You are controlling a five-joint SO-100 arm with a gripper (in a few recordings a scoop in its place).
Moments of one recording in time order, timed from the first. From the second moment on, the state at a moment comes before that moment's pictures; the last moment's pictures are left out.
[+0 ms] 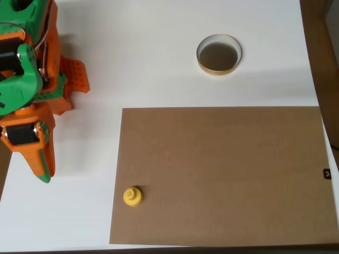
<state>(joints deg) 36.6 188.7 169.6 63.9 -0.7</state>
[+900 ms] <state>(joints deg) 36.6 188.7 169.6 63.9 -0.7</state>
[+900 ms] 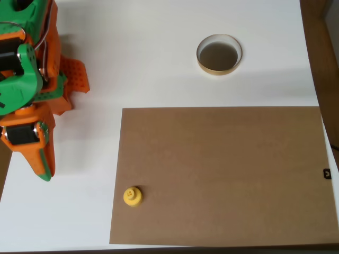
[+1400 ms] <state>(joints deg) 36.6 188.7 169.6 63.9 -1.2</state>
